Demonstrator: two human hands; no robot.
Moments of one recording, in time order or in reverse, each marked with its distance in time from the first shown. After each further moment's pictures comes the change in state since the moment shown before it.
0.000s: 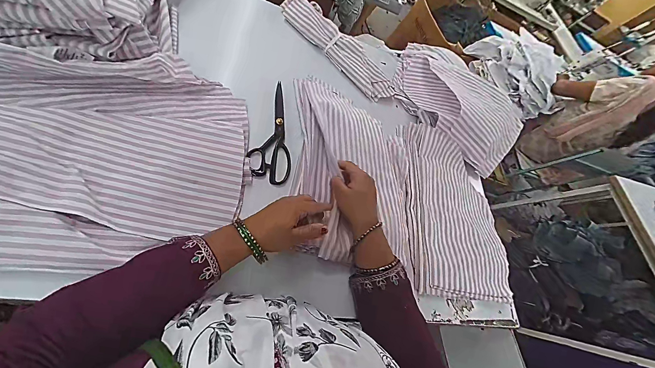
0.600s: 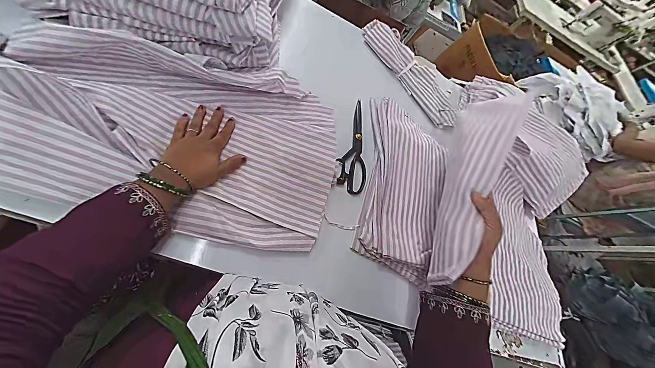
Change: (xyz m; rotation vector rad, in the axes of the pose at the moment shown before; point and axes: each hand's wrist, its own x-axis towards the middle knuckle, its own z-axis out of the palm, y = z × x) left_hand -0.188 -0.116 -0.139 0.707 0.465 -0.609; right_hand -0.030 -0.026 -0.037 0.788 0.299 -0.101
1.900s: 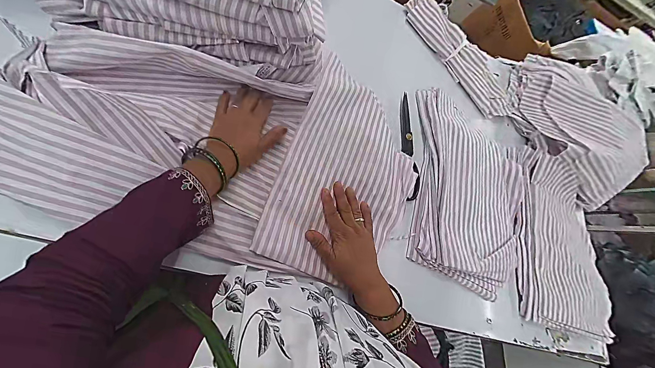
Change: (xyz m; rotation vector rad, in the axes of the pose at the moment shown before) left_hand 0.049 -0.035 -0.023 -0.133 0.010 0.059; right_hand -0.137 0.080 0.192 -1.086 -0.660 -0.356
